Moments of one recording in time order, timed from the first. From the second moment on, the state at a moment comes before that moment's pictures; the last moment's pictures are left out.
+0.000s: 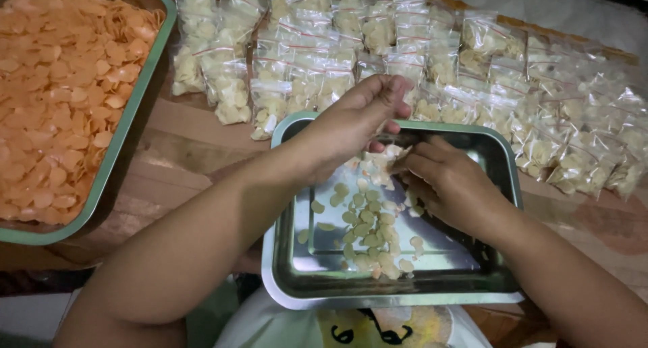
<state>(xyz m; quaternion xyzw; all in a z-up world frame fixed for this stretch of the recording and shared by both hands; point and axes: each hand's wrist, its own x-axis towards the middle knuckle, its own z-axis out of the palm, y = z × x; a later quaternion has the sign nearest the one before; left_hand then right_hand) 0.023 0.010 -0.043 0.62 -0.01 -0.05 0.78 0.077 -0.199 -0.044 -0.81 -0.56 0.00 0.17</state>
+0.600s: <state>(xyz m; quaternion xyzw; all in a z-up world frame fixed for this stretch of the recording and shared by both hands) 0.020 0.011 -0.035 0.63 0.00 -0.05 0.77 0.084 -0.210 -0.047 -0.86 -0.50 -0.01 0.12</state>
